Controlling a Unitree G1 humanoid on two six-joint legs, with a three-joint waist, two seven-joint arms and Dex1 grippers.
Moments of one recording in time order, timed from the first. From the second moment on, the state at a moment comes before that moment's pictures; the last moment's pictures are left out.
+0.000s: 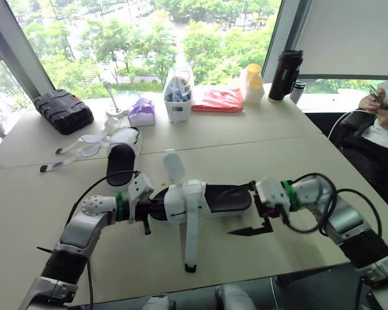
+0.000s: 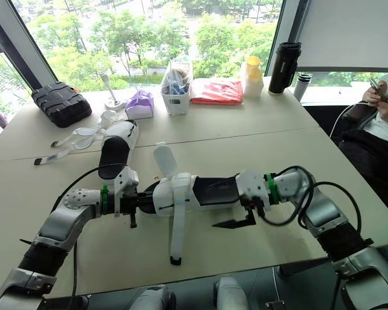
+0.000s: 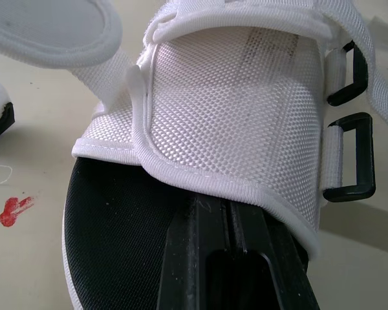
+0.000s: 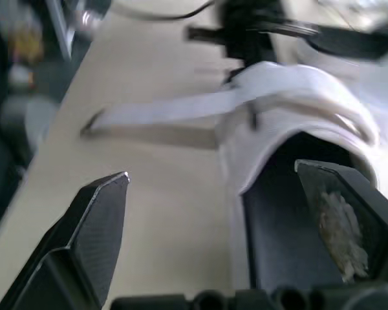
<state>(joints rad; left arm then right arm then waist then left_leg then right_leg) -0.32 0.54 -0.12 0.08 -0.31 0.29 -1.09 -0.48 -0.90 0.31 -0.01 0.55 0.28 1.31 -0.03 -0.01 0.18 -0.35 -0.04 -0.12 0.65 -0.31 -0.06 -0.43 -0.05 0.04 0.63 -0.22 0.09</state>
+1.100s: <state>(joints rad) -0.31 0.54 -0.13 0.06 -0.31 0.30 -1.09 -0.43 -0.35 0.09 -0.10 0.99 1.46 0.63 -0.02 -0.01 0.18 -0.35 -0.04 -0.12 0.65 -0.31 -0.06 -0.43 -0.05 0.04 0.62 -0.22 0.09</state>
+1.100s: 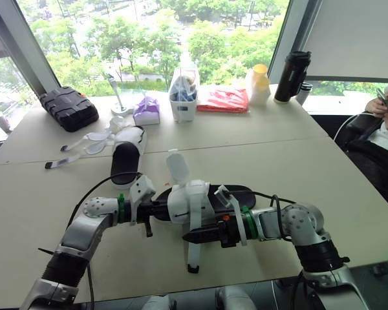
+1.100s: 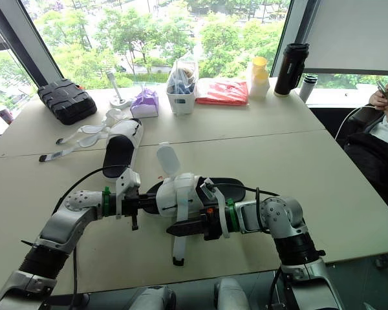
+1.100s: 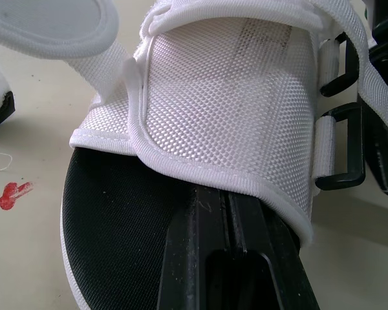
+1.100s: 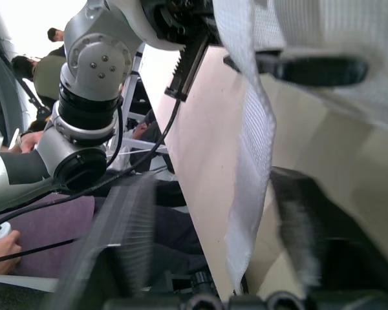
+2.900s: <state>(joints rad) -0.31 0.50 -0.14 0.08 -0.29 0.25 -1.08 -1.13 -0.46 0.39 0.58 0.51 1.16 1.35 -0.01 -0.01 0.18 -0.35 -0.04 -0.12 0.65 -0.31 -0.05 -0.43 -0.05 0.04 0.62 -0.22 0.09</state>
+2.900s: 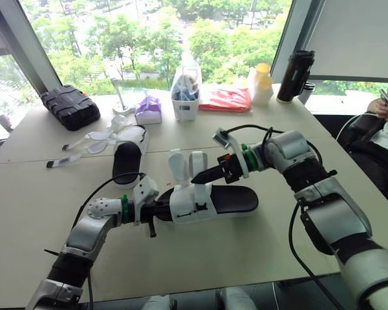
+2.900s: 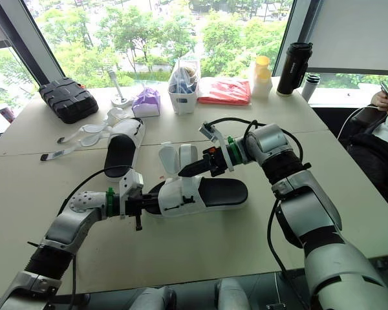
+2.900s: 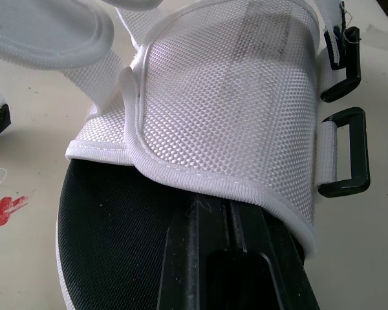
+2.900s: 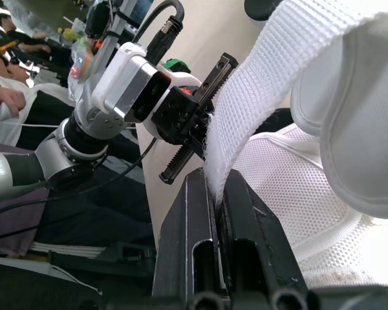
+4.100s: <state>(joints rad) -0.32 0.50 -0.14 0.08 -0.29 0.25 -1.08 -0.91 -0.50 0.41 0.14 0.45 1.20 1.25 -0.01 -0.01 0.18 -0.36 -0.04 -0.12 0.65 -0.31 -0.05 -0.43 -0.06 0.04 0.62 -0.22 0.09</state>
